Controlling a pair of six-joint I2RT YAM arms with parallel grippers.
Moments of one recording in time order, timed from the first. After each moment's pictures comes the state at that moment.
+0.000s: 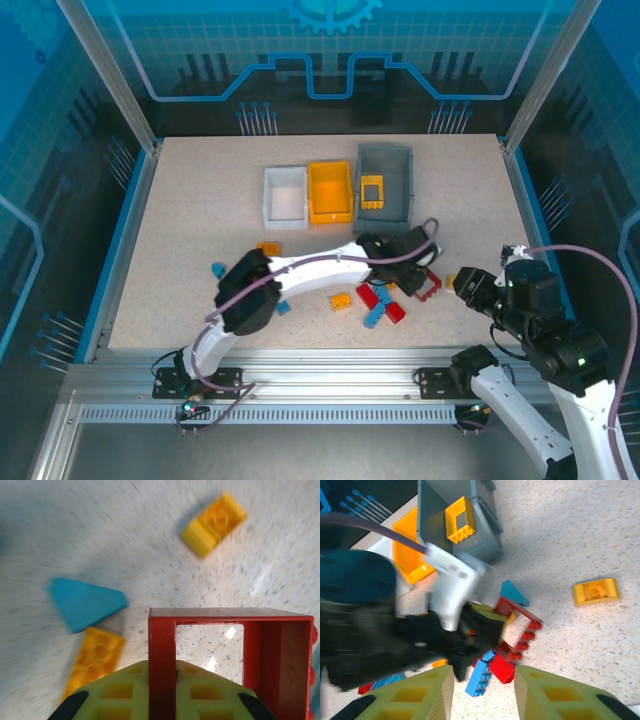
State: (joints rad) left arm -1.05 2.12 1.81 -0.63 -0.01 -0.30; right arm 0.35 0.51 1.07 -1.24 0.06 0.74
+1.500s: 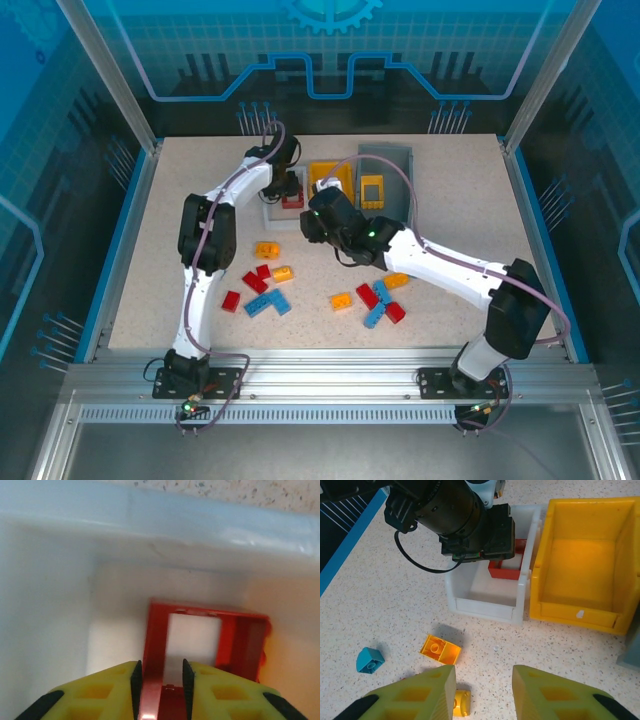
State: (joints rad) left arm -0.28 2.34 2.02 -0.86 -0.10 -0.53; right arm 0.89 1.59 1.31 -0.38 0.31 0.56
